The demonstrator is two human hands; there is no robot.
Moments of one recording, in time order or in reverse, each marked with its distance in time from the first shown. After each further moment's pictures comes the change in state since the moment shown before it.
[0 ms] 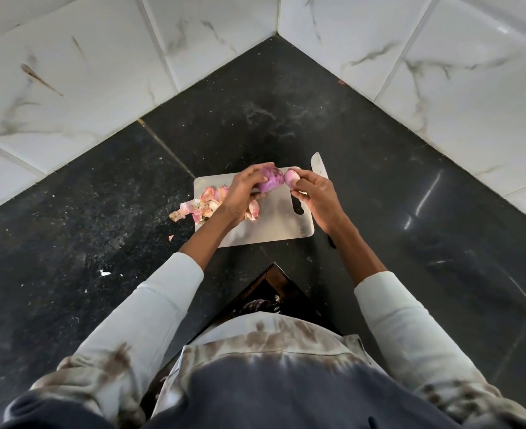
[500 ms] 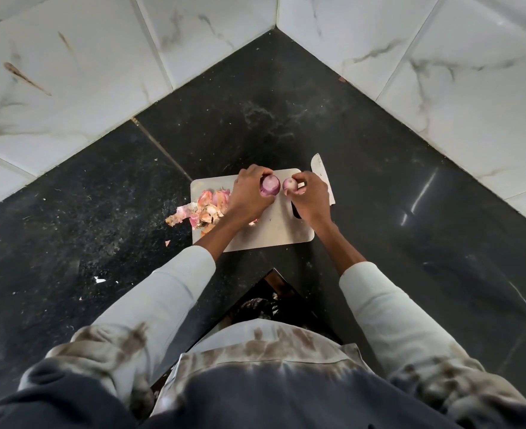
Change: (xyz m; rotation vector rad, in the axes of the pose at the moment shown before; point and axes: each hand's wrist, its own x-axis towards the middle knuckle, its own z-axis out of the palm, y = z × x) left_hand 0.033 -0.026 -0.002 0.973 0.162 0.299; right_hand 0.044 0.038 0.005 -0.727 0.374 -0.072
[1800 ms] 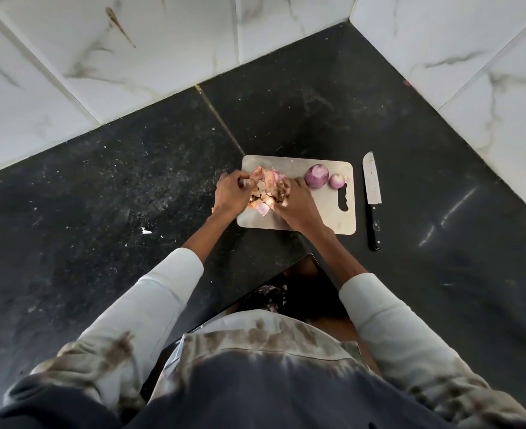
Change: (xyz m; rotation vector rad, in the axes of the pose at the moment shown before) left_hand -0.083 -0.107 -0.077 -0.133 0.116 -0.474; right_hand -0.081 -0.072 0.087 -0.334 -0.395 -0.261
